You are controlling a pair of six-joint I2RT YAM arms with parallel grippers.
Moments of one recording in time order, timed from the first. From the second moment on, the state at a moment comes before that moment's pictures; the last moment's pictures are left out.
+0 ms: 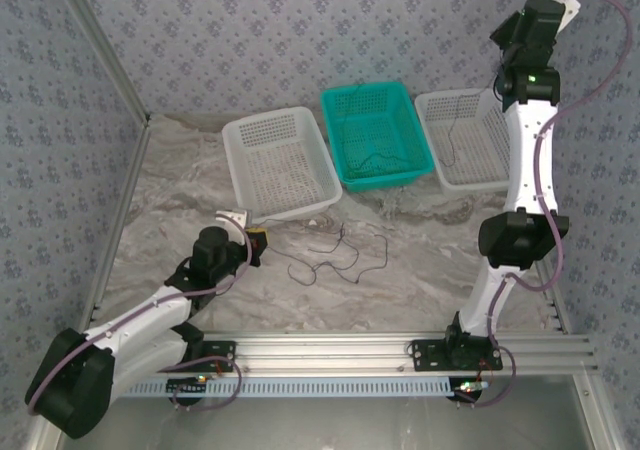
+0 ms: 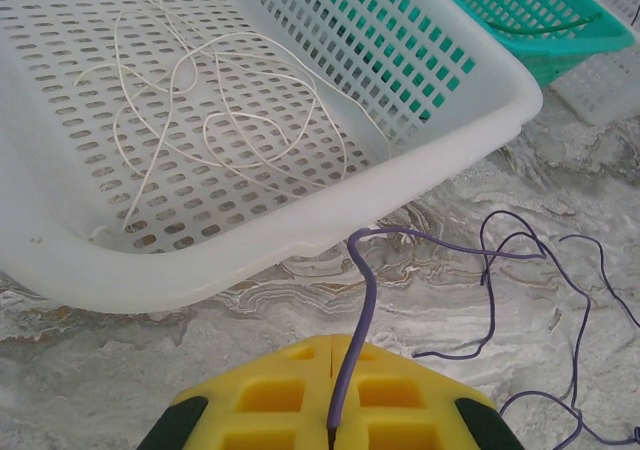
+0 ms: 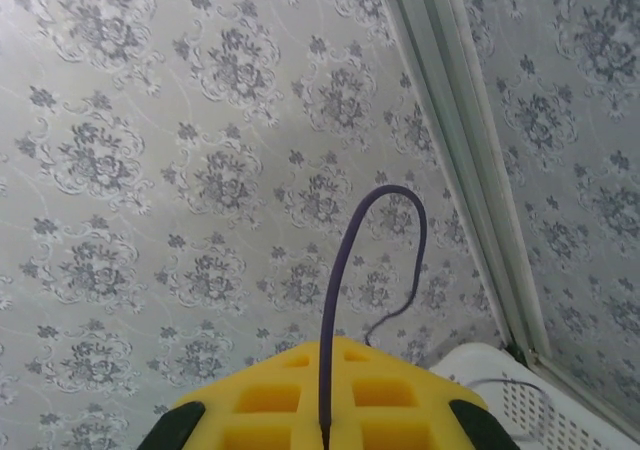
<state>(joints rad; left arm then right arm) -0.53 0.92 0.25 0.27 0.08 -0.38 -0.11 1.94 2.33 -0.54 0.27 0.50</state>
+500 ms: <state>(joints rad) -0.55 0.91 0.28 0.22 0.10 -0.38 -0.14 2.07 2.01 -0.70 0.14 0.69</state>
